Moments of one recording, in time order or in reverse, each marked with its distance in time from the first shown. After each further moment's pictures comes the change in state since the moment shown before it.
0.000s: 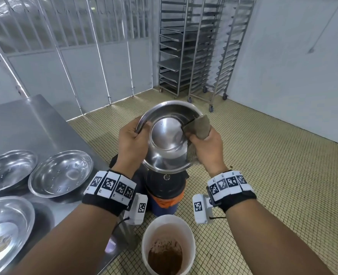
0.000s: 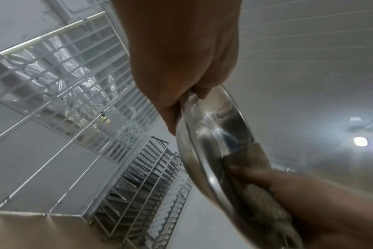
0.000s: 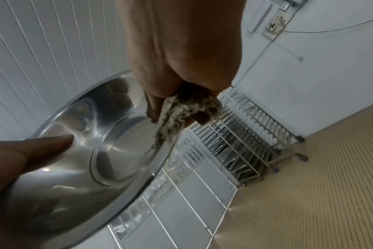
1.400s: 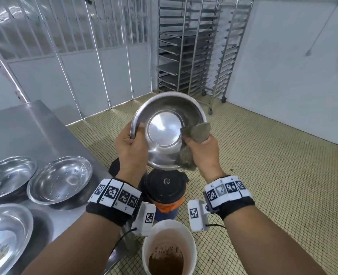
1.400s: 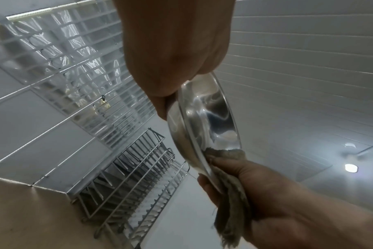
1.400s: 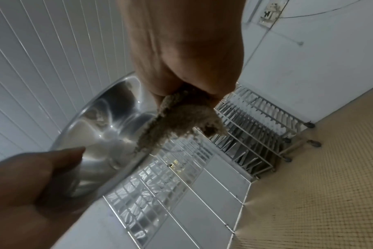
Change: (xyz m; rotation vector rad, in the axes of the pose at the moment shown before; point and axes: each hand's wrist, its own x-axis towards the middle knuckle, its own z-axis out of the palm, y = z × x) left_hand -0.004 0.008 0.016 -0.243 0.211 -0.004; right_hand 0.000 -0.005 0.012 0.189 0.007 0.185
